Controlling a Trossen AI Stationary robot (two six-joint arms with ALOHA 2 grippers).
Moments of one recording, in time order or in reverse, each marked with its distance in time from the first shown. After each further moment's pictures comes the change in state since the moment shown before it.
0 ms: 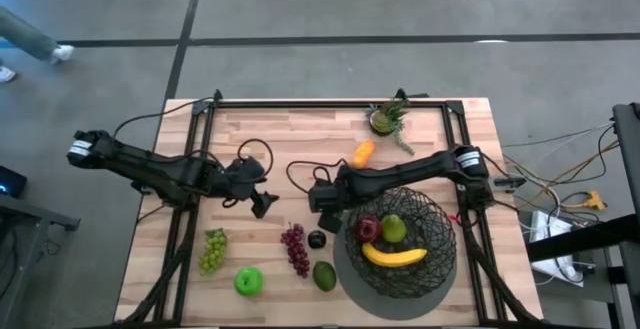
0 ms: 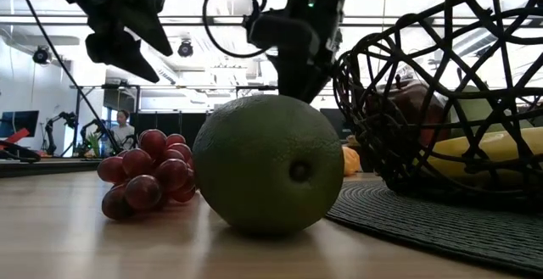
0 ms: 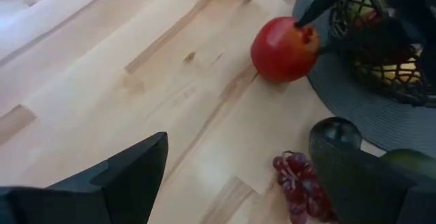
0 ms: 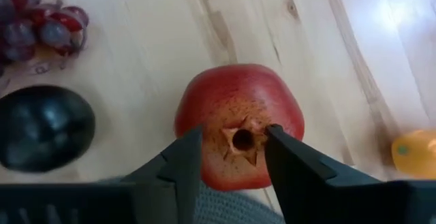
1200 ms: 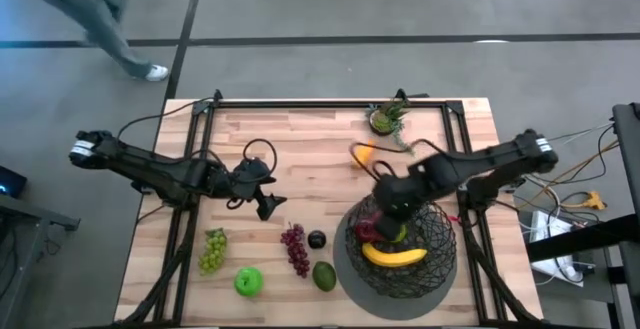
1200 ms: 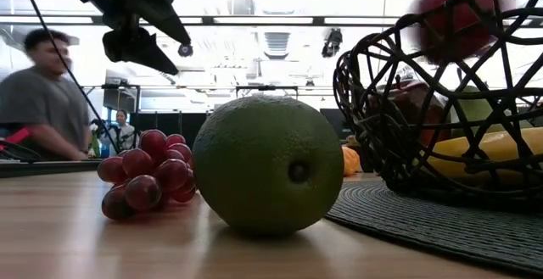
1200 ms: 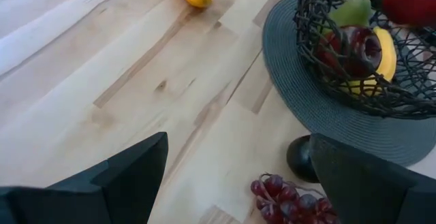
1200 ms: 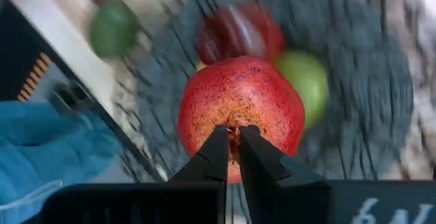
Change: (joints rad) left arm 0.002 0.041 0.001 0.143 0.007 0.081; right arm 0.151 -0.527 -0.157 -0.335 -0.360 0.547
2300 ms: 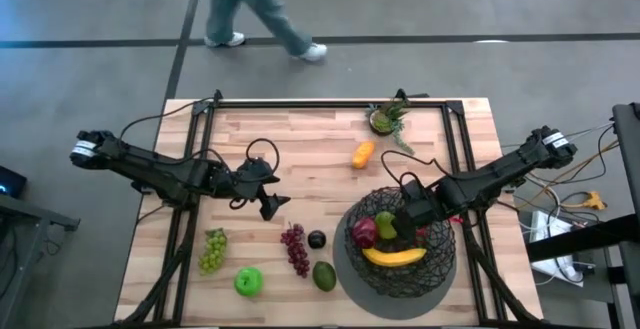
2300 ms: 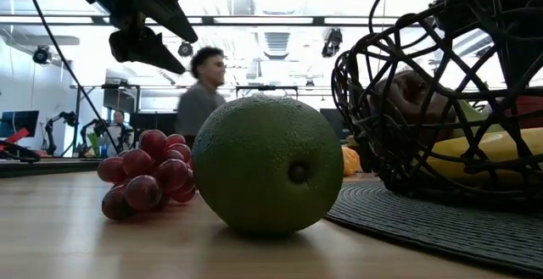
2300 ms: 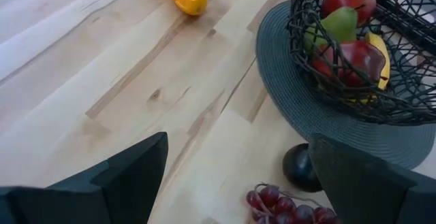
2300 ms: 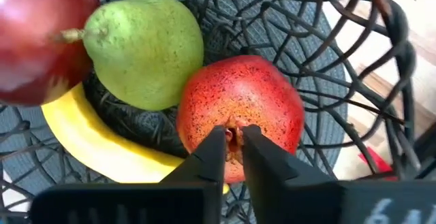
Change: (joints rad) left arm 0.007 0.020 0.002 0.048 0.005 0.024; right arm 0.115 -0.178 -0.497 0.119 0.148 0.379
